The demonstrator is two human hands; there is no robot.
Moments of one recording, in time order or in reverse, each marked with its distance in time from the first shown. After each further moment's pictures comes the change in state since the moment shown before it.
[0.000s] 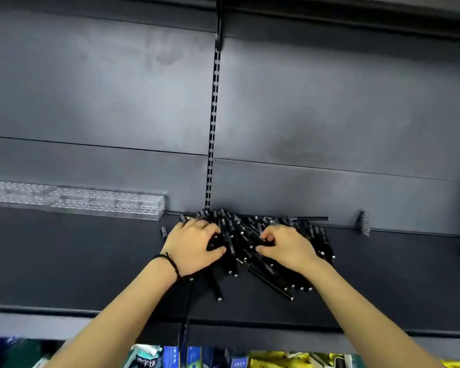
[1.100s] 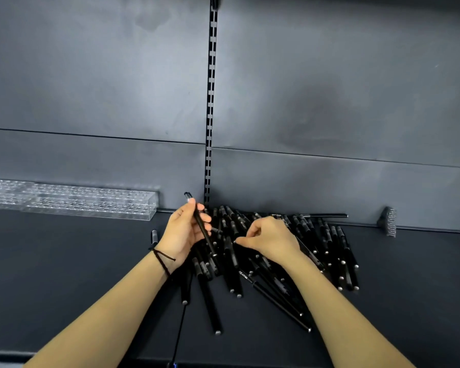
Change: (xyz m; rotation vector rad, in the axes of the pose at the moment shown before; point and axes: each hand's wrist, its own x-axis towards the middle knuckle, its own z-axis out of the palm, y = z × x) left_hand 0.063 -0.018 0.033 -1.865 0.212 -0.475; right_hand 0.059 -0.024 0.024 0.173 -0.008 0.121
